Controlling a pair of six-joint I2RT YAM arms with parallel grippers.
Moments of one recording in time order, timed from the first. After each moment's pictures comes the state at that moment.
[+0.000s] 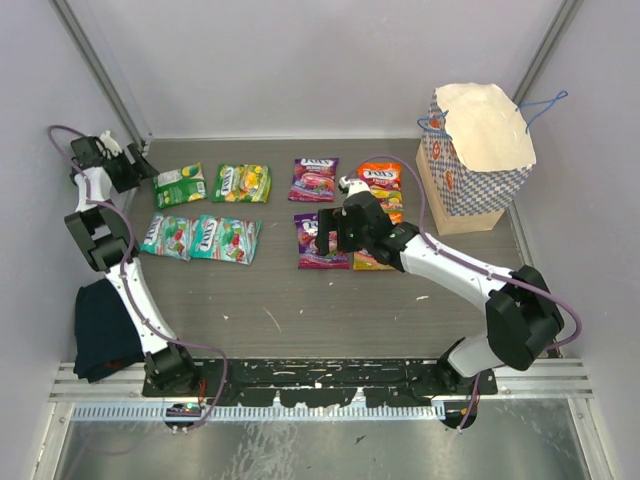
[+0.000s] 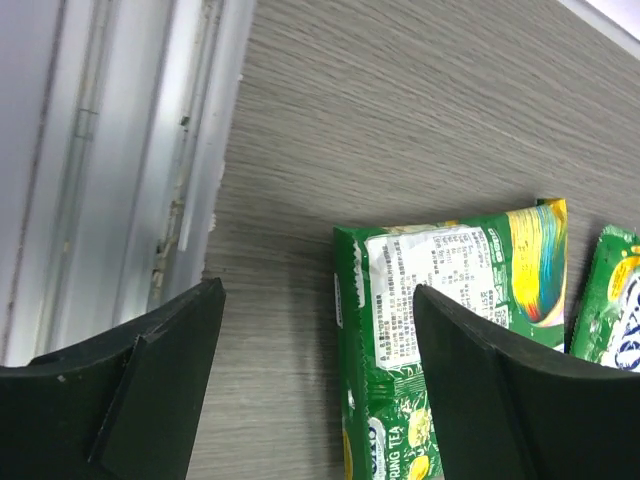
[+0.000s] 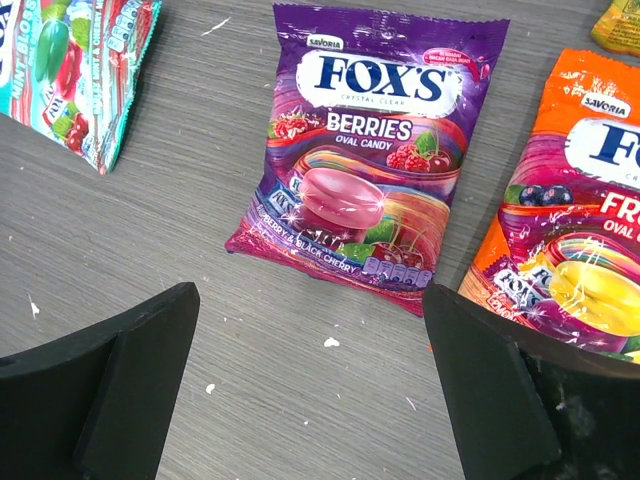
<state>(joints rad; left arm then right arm) 0.47 2.55 2.28 -0.54 0.50 -0.14 0.70 1.46 1.00 -0.22 0.07 0.46</state>
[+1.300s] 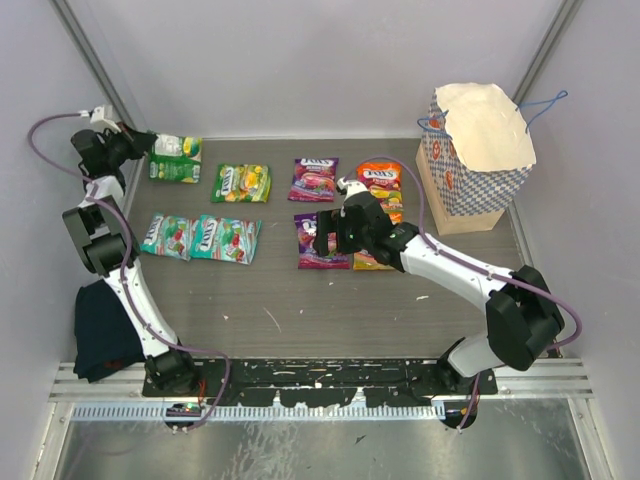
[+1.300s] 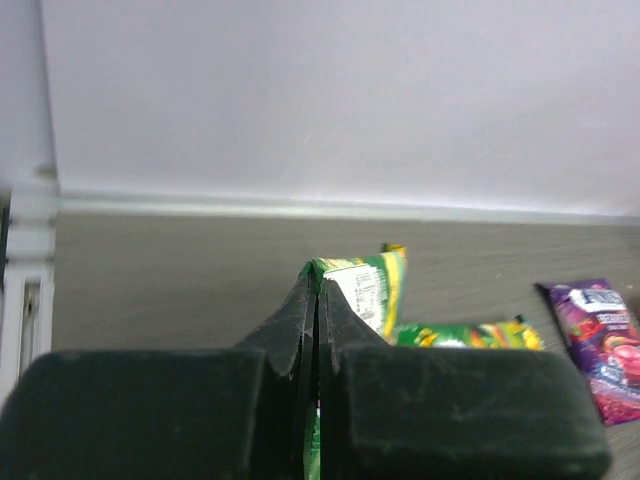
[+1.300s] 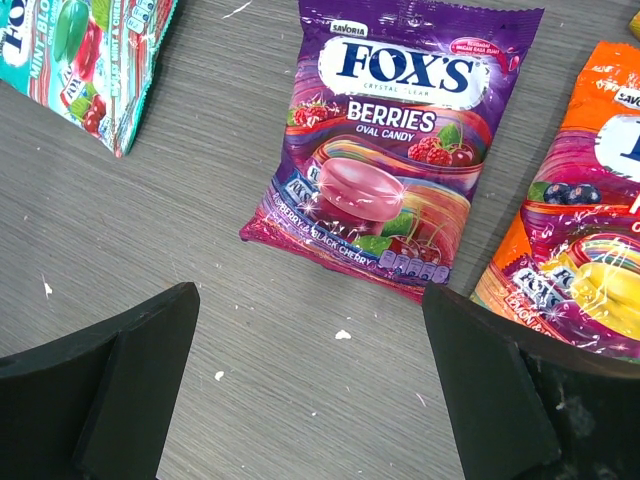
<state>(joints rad) 0.45 2.36 1.84 0.35 0.77 -0.35 0.70 1.46 1.00 -0.22 0.02 0.45</state>
